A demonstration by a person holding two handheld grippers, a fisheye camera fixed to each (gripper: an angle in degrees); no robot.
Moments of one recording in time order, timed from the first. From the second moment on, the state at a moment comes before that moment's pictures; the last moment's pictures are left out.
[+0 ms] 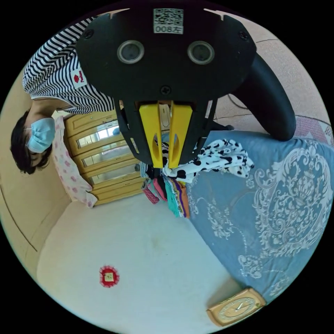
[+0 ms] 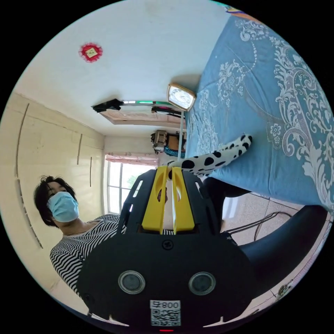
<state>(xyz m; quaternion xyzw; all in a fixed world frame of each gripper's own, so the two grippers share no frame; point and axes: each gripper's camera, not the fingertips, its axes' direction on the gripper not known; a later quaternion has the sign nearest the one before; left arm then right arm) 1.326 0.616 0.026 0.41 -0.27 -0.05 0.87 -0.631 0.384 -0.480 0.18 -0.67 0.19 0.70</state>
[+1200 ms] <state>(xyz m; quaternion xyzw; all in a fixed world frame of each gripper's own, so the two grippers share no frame) 1.407 -0.524 -0.023 0.30 -0.36 0.22 0.85 0.173 0.192 -0.683 0.42 -0.41 0.18 0.79</state>
